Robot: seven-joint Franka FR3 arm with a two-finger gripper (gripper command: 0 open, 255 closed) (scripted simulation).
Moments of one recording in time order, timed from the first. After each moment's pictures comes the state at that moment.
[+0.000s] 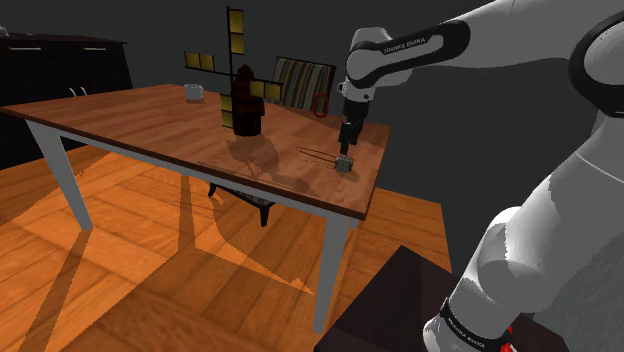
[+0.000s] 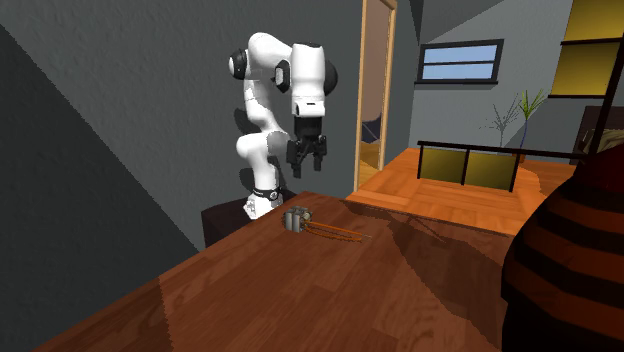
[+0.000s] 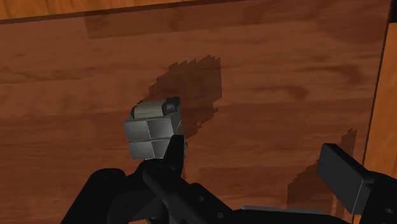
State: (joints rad) arm 0.01 -0.22 -0.24 -2.13 -0.08 1.94 -0.46
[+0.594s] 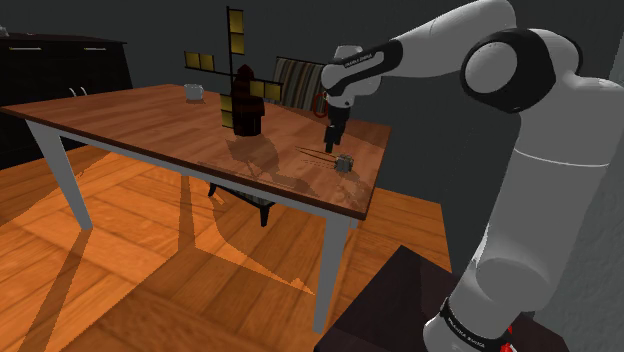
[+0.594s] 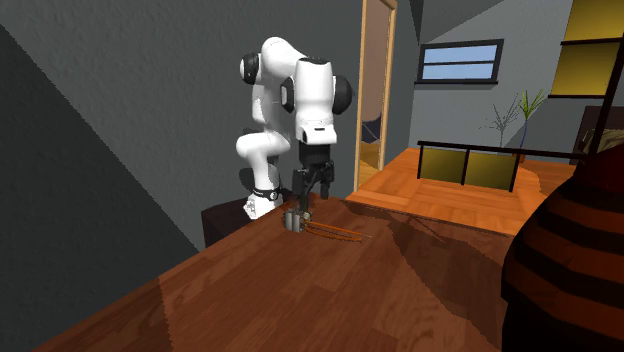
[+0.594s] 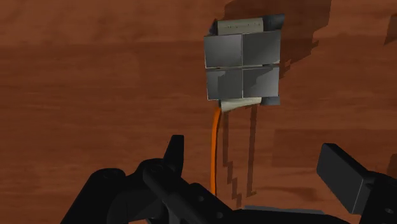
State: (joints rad) arm -0.02 0.15 -0.29 -1.84 0.04 2.00 -0.64
